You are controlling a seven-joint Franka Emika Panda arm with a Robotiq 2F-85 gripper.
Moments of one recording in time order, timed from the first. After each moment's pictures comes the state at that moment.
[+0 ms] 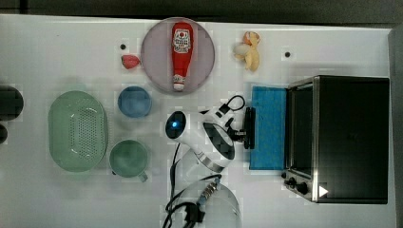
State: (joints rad) arm 0.13 0.48 -0.16 -2.31 -0.90 0.87 -0.10
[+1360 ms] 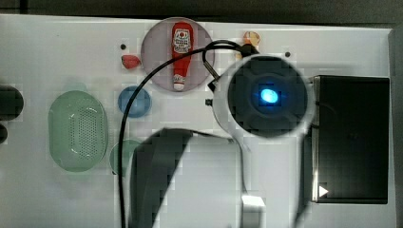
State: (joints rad) arm 0.13 -0.14 -0.19 -1.91 -0.06 0.23 0.03
